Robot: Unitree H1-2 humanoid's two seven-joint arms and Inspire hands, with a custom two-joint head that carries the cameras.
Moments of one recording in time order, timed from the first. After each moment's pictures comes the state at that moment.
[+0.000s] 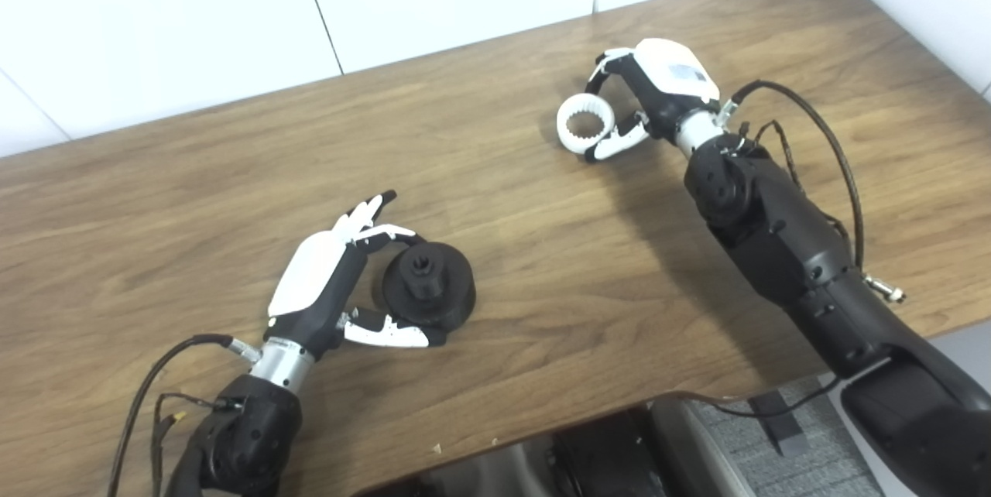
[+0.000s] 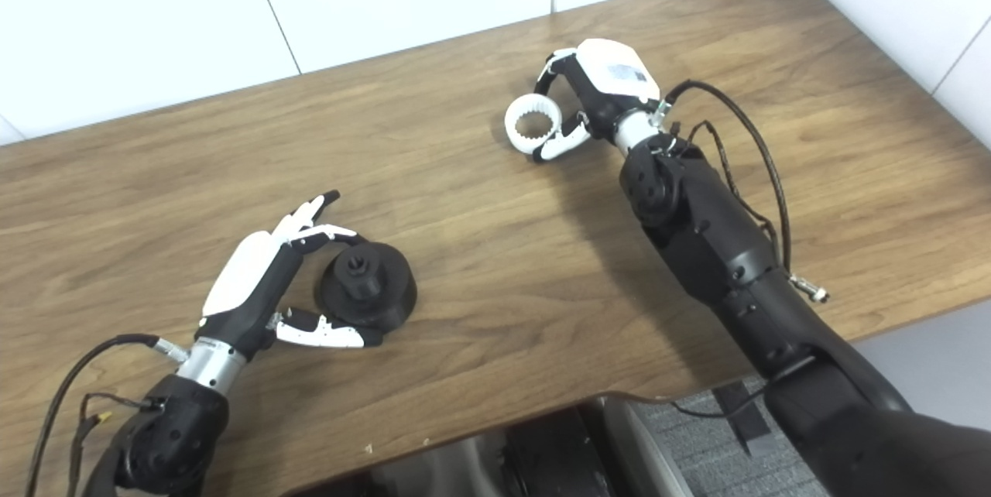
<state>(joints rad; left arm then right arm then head) -0.13 0.26 -0.34 -0.08 0.58 -0.08 -0.18 -0.38 -0.43 0.20 0.08 -0.75 0.27 0.06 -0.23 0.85</state>
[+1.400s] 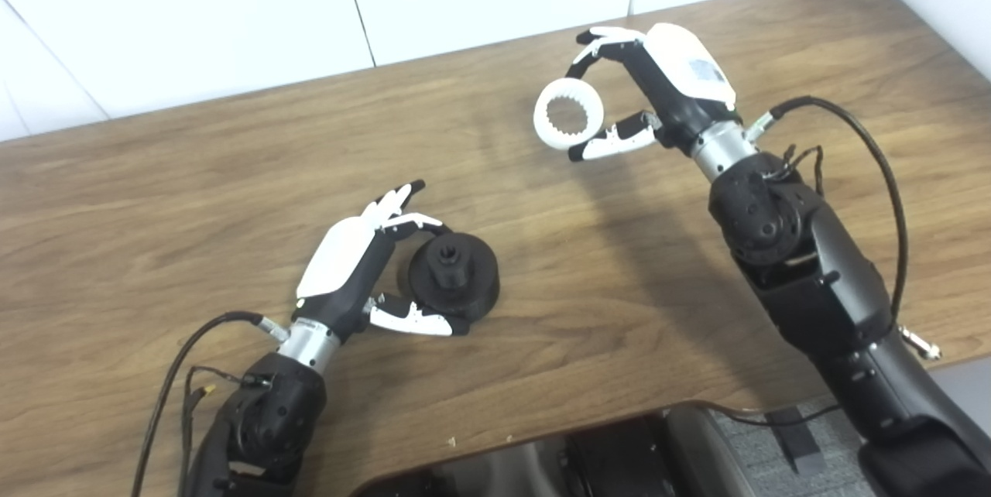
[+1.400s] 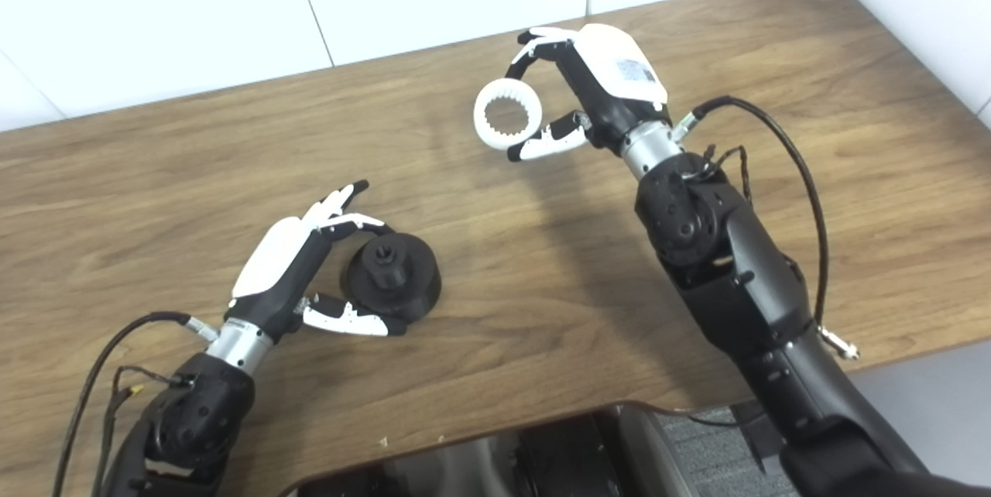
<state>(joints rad) -0.14 0.24 -0.34 -0.07 0.60 -0.08 -0.17 -0.29 -0.37 0.18 -0.26 -0.67 0.24 0.12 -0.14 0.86</state>
